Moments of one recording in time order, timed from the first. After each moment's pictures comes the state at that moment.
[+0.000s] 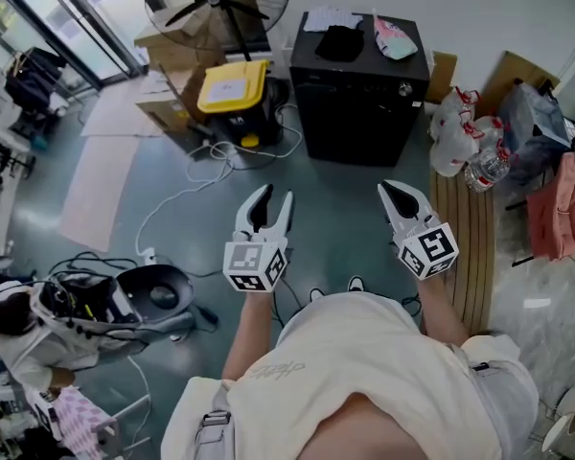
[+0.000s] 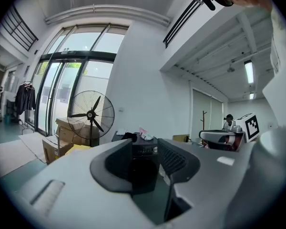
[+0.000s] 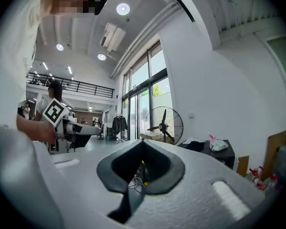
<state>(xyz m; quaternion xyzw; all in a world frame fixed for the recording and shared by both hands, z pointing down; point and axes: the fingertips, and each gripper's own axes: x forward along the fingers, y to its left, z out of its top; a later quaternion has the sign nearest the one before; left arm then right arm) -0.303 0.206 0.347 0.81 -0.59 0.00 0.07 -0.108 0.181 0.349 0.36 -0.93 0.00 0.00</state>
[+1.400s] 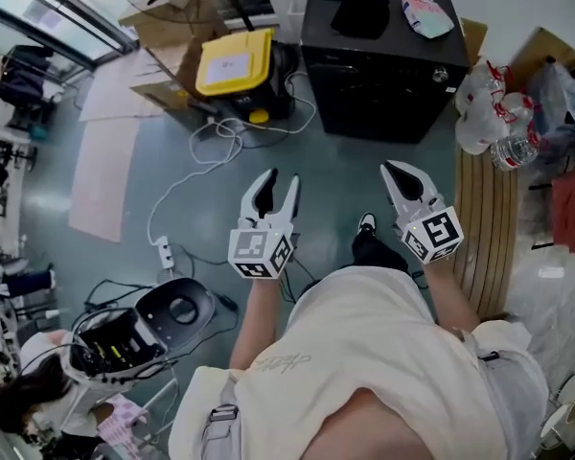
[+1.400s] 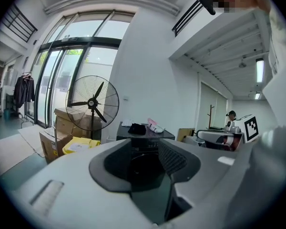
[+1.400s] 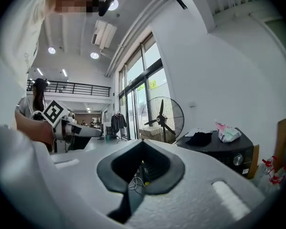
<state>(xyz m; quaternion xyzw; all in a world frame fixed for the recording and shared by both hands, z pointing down) -0.360 0.063 0.401 0.80 -0.58 0.03 0.11 -0.175 0.035 0.401 0.35 -0.93 0.04 0.01</state>
